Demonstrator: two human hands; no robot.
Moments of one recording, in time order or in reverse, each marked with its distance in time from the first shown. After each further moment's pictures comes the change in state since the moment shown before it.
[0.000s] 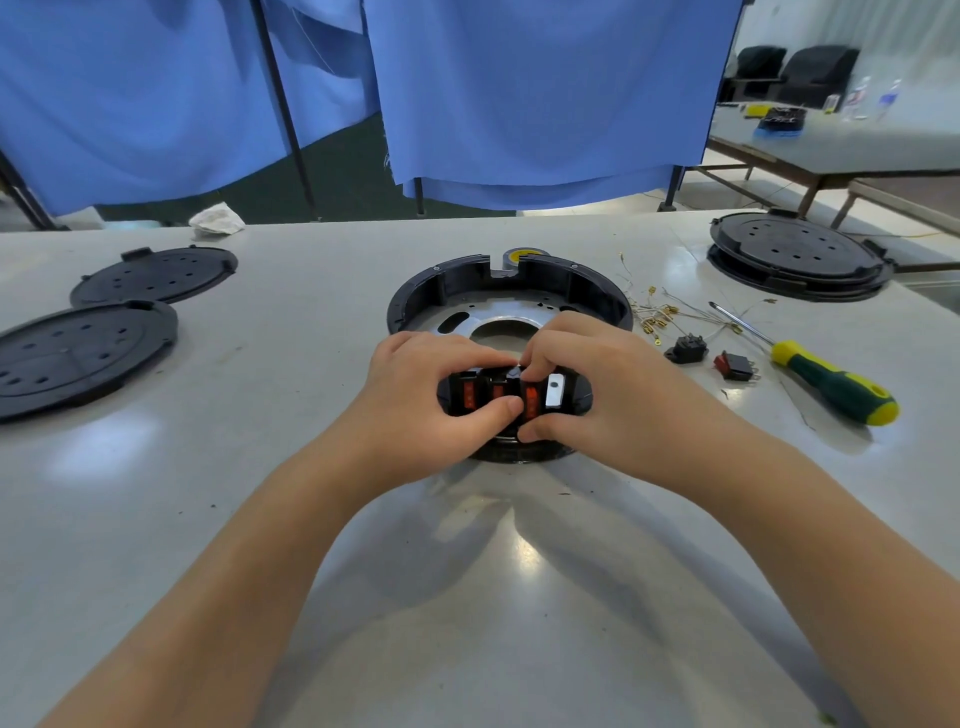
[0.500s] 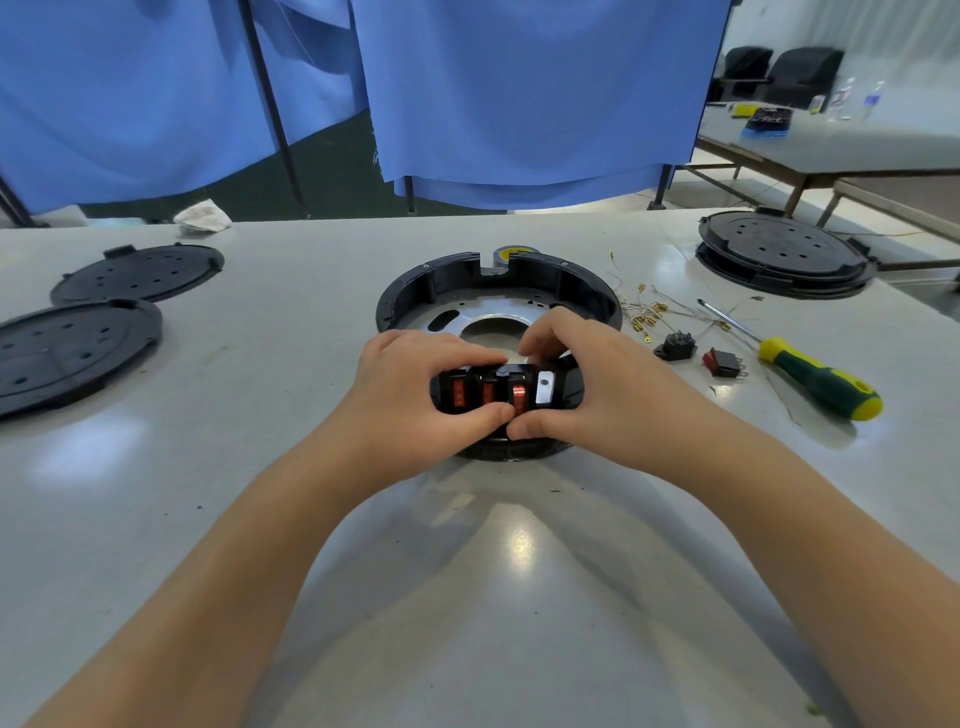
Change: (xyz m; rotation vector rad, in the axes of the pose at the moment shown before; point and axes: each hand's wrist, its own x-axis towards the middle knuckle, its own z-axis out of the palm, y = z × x) left_hand 0.001 -0.003 0.002 0.005 0.040 0.016; right_hand 0.001 0.007 0.002 0.038 -0.011 0.133
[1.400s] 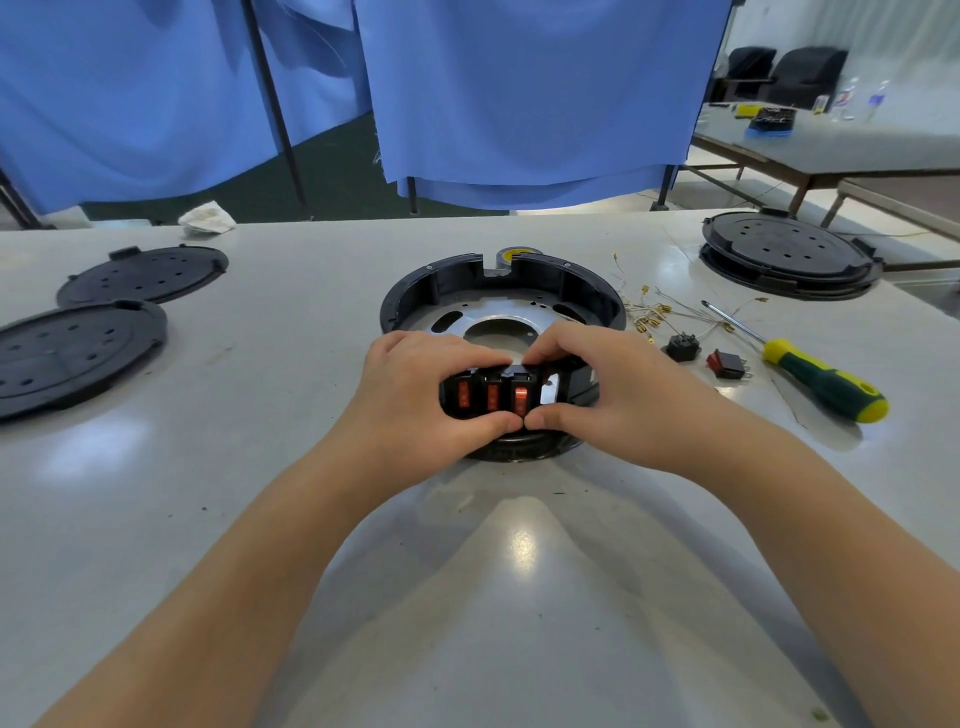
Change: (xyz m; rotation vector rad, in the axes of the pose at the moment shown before) left_hand -0.002 -0.001 0.004 0.083 0.034 0.020; right_hand 0.000 0.007 -0.005 0.049 -0.046 -0.026
